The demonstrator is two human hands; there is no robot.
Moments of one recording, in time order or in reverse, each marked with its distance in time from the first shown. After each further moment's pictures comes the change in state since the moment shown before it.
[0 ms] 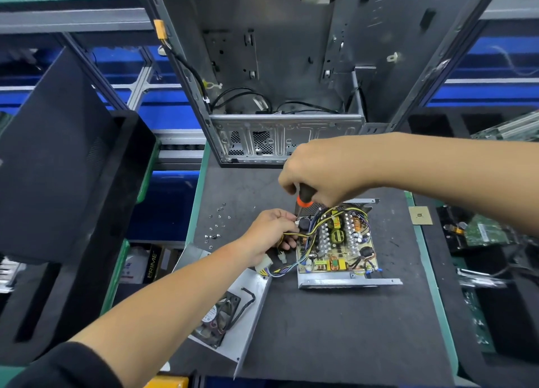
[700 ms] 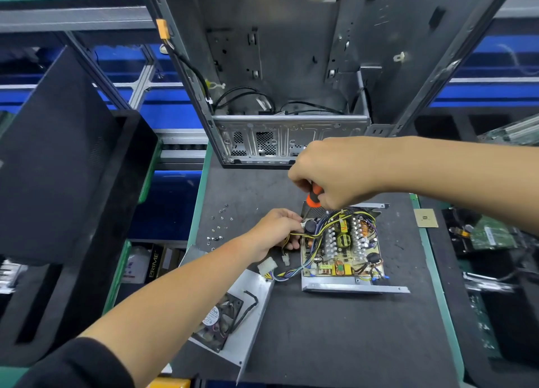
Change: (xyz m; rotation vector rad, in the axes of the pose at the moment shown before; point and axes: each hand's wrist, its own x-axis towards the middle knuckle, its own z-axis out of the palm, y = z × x) left_hand 0.010 0.006 -0.002 0.099 -0.045 -0.043; right_hand -0.003 0.008 0.007 0.096 0.102 0.002
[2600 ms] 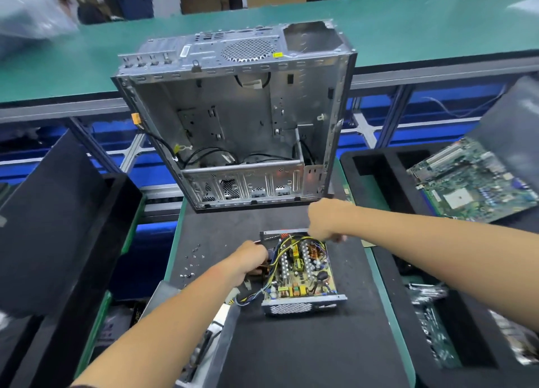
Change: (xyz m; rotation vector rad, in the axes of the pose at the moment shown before) left_hand -0.014 0.023 0.035 0.245 0.238 -0.092; right_hand -0.061 0.025 0.063 0.292 -0.242 0.705
